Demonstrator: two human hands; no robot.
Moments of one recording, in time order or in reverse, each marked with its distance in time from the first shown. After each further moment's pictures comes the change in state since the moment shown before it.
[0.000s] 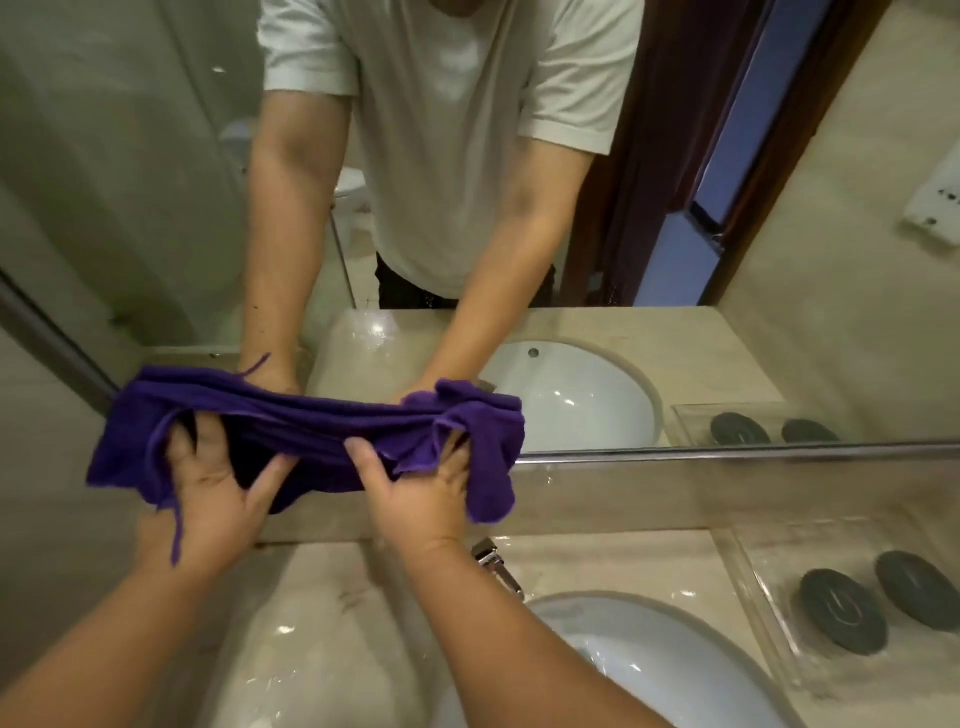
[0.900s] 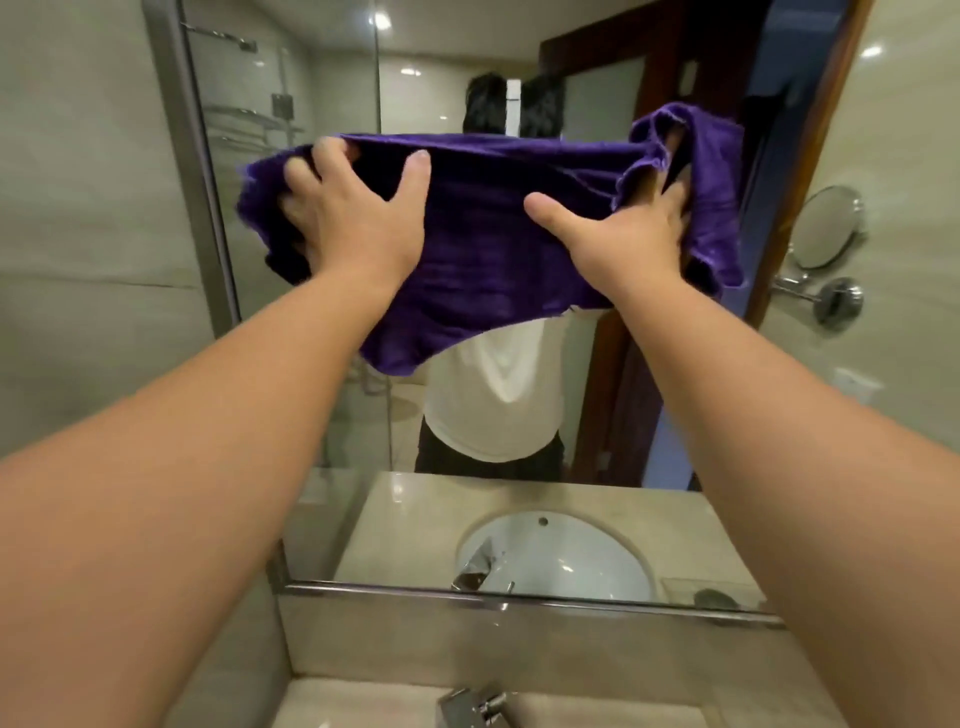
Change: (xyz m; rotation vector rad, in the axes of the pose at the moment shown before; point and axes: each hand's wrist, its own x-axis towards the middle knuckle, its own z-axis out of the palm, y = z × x) left_hand 0.141 0.289 -0.309 -0.508 0.562 0.039; right_hand -0.017 -0.324 -0.339 0.039 0.525 -0.551
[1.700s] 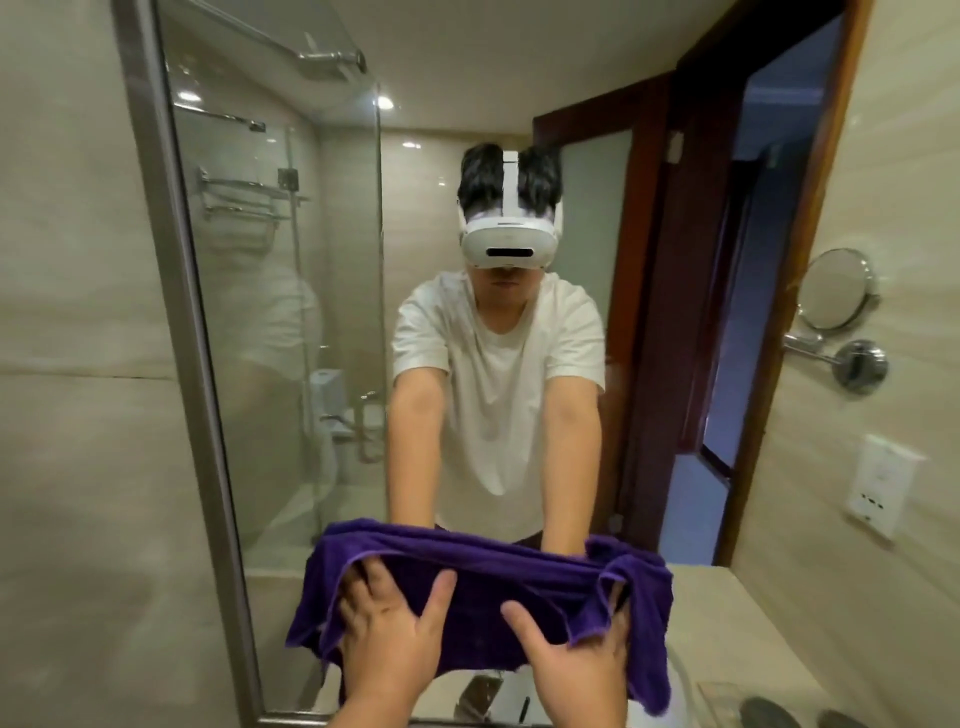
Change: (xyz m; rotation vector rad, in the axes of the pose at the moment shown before) left_hand -0.206 -0.186 0.066 0.347 -0.608 -0.383; right_hand -0.193 0.201 0.113 0.070 -0.044 0.388
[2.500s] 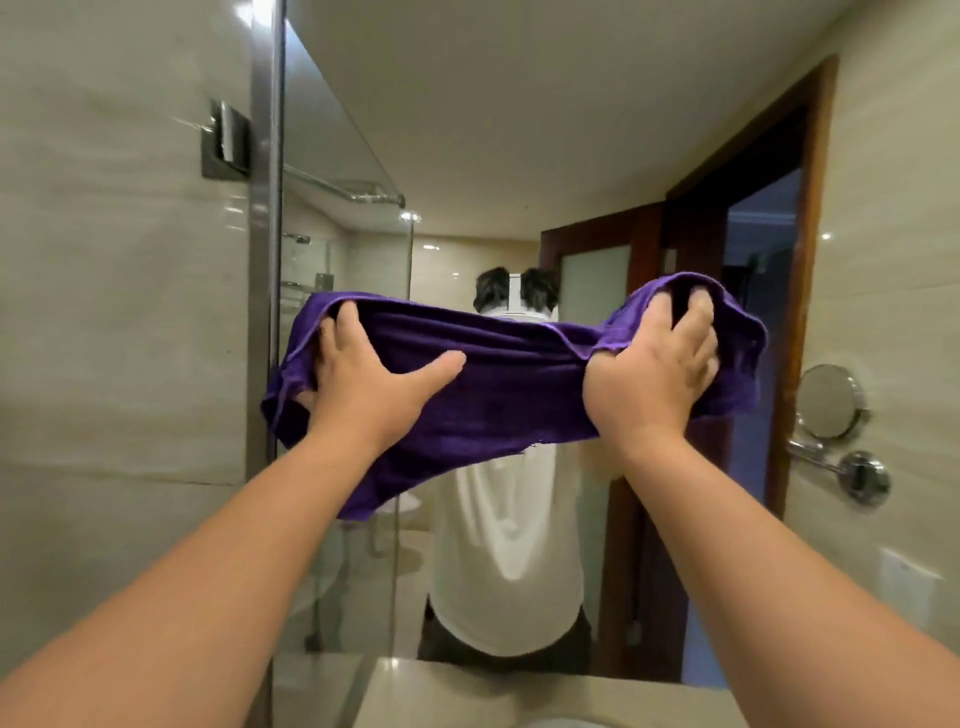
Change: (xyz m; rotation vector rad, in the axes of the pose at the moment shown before) left_hand 0.079 0.183 -0.274 -0.291 0.419 0.453; right_hand 0.098 -0.338 -0.094 -0.185 0.514 -0.640
